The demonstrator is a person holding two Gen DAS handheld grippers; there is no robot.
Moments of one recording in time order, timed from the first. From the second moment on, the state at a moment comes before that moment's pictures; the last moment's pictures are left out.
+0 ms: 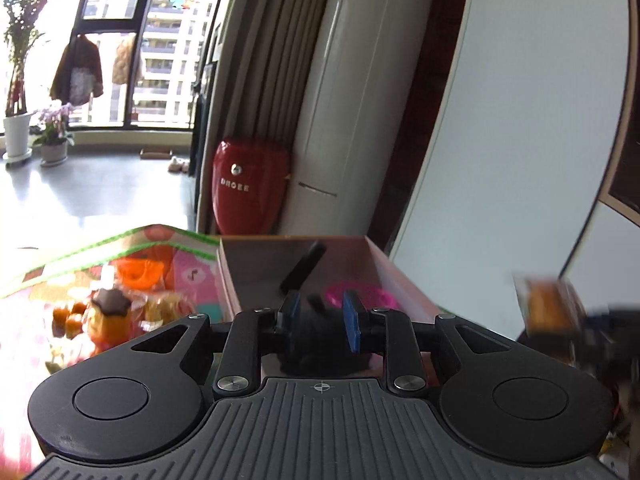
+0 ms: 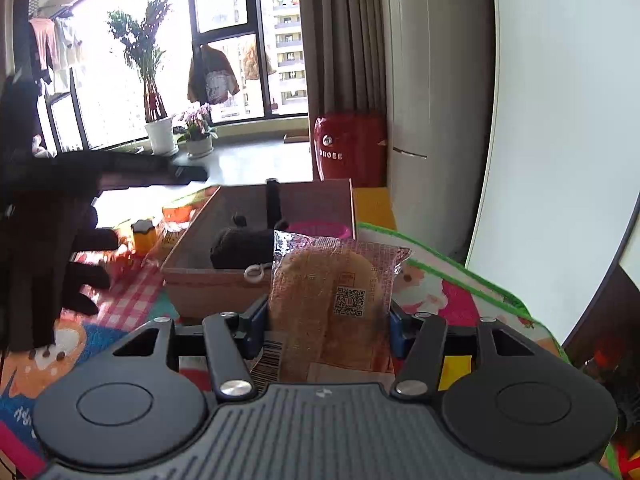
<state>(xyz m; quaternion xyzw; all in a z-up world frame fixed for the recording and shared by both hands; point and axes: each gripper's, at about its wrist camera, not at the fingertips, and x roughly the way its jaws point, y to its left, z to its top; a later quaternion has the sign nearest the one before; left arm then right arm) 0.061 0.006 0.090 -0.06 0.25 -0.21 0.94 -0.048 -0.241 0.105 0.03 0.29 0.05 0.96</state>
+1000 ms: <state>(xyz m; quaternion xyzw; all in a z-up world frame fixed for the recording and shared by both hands) 0.003 0.096 0.008 -0.06 0.33 -0.13 0.93 0.076 -0.163 0.113 0.02 0.34 0.12 0.93</state>
